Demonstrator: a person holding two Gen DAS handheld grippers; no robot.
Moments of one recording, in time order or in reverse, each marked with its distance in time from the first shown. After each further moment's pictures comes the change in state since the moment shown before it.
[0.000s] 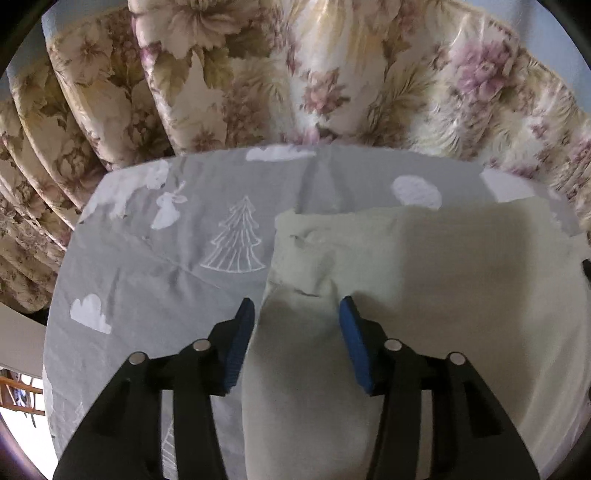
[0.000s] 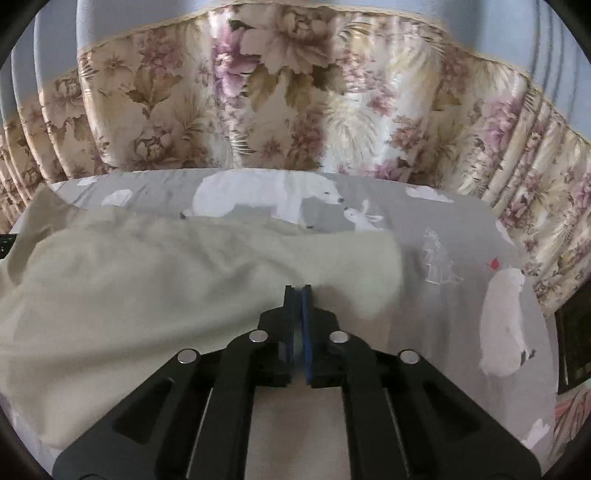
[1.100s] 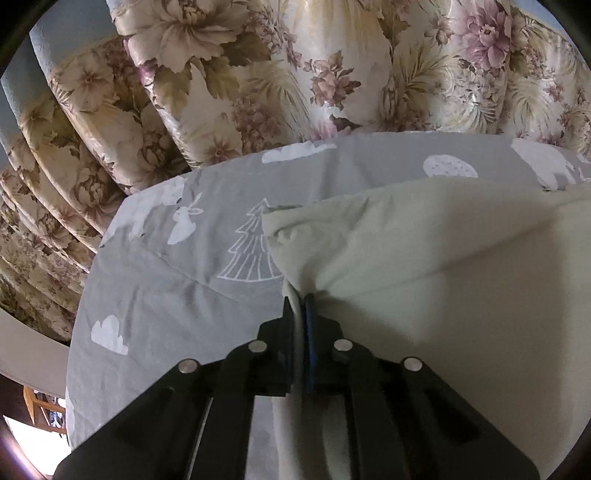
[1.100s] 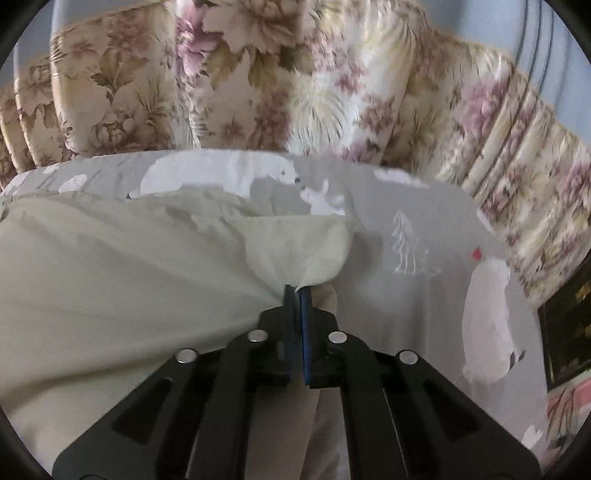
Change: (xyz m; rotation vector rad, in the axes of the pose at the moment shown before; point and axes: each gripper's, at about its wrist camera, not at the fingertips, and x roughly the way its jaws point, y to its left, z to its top) left arm 0.022 -0.007 -0.008 0.098 -0.072 0.171; right arm 0.026 -0.028 -0.007 -0.010 0.030 -0.107
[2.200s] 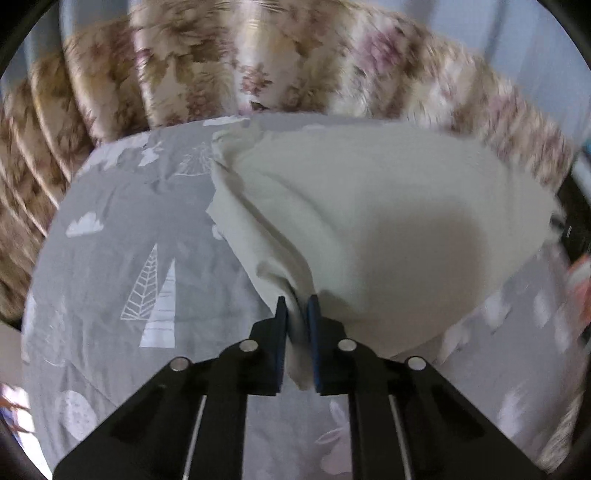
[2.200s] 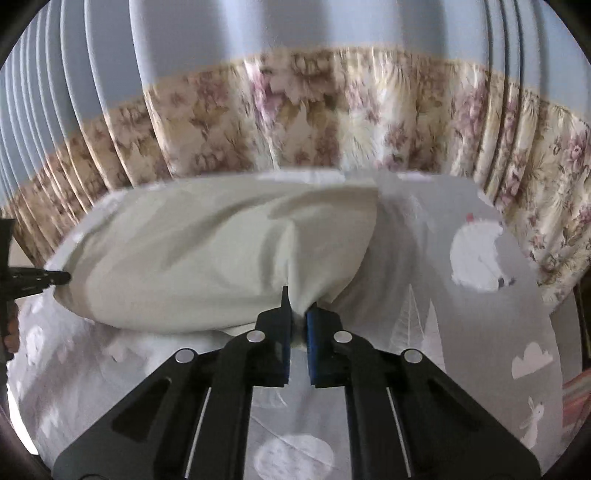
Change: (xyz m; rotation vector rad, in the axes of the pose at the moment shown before) left arm -0.122 -0.027 -0.107 0.033 0.003 -0.286; right arm -0.137 -0.012 -0.073 0.020 -0.086 0.258
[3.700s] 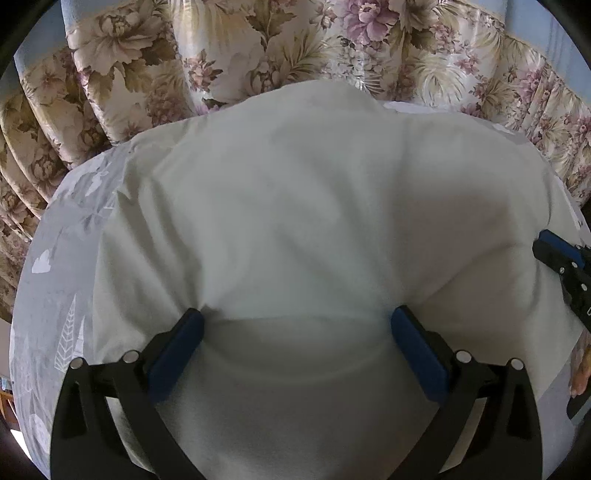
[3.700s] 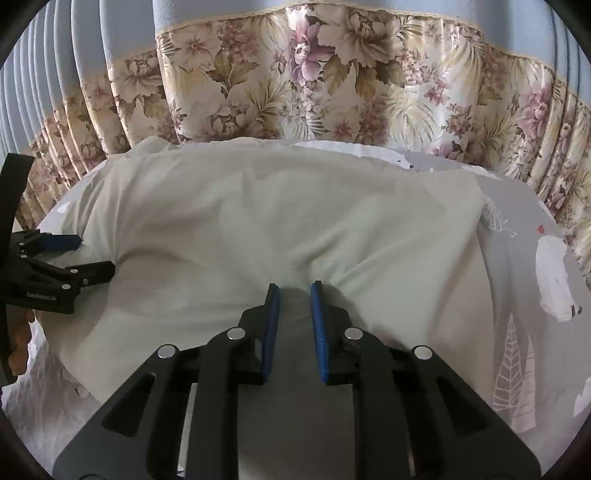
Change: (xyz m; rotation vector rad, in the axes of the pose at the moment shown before) left arm 0.090 -0.069 0.048 -0.032 0.019 0.088; right arm 0.099 0.050 0.006 -0.094 0.022 0.017
